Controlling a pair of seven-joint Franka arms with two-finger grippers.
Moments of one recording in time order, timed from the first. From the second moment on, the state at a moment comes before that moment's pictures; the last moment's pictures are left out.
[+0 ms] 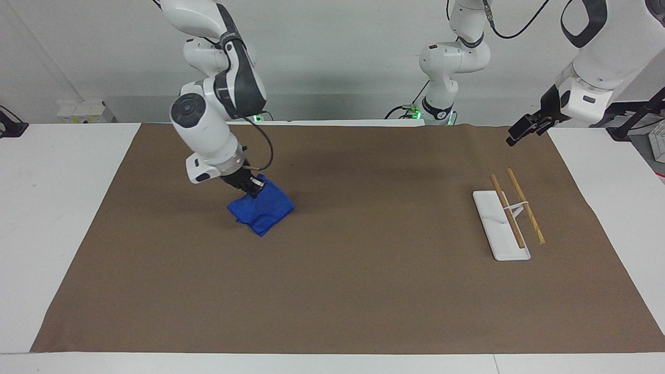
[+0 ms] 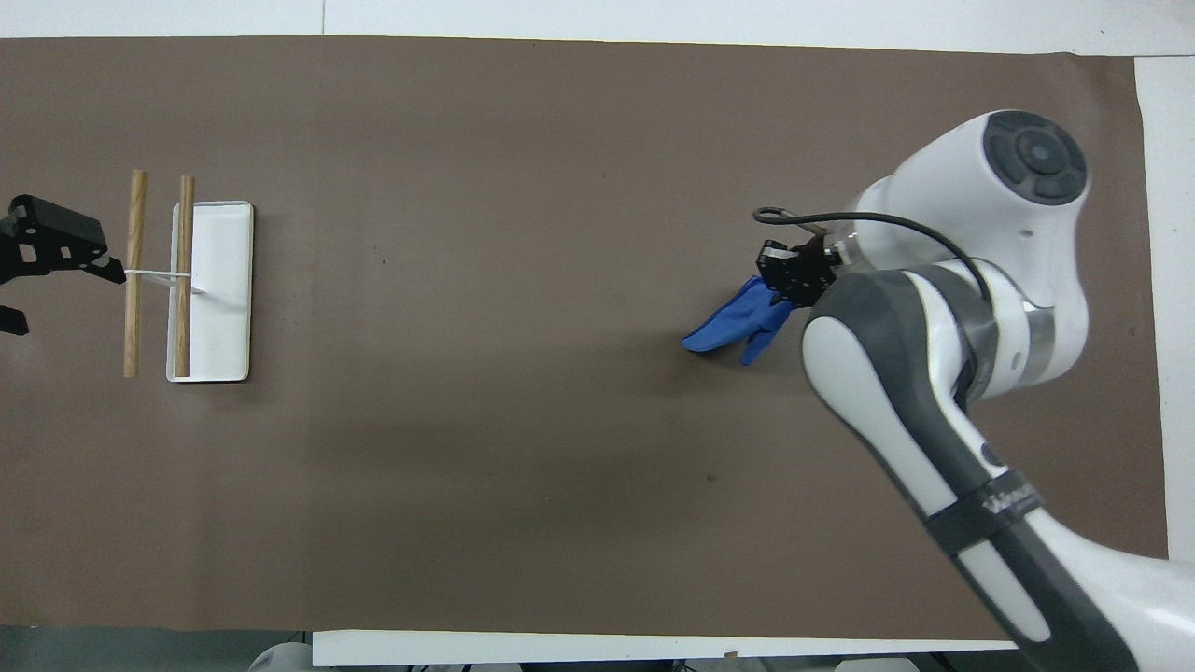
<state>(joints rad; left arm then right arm) 0.00 -0.05 -0.06 -1.68 -0.14 1.50 -0.54 -0.08 0.12 0.40 -1.91 0.15 1.99 0.77</state>
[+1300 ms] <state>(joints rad) -0.20 -0.21 -0.08 -2.11 -0.37 2.01 -1.58 0.01 0.26 0.84 -1.82 0.47 2.69 1.62</state>
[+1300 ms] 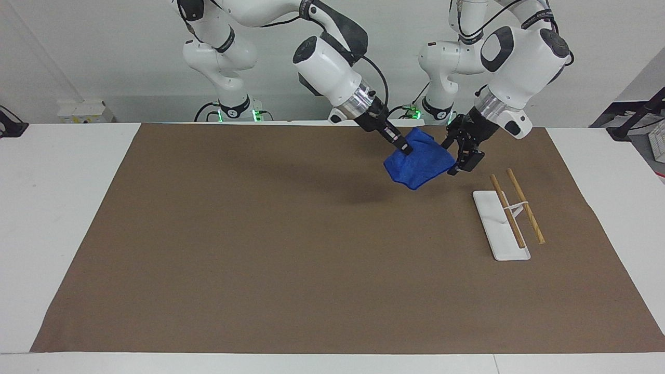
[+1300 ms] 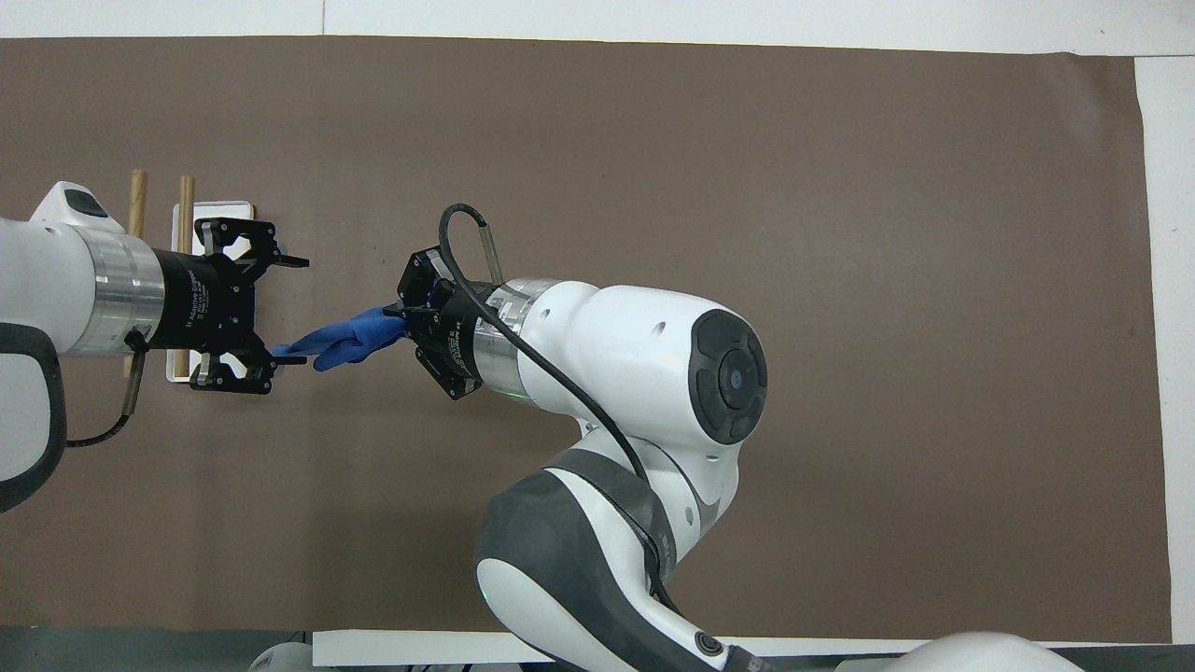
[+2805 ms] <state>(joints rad) -0.24 -0.21 -0.06 -2.12 -0.37 1.99 -1.62 0.01 0.27 0.84 -1.81 0.47 2.69 1.62</state>
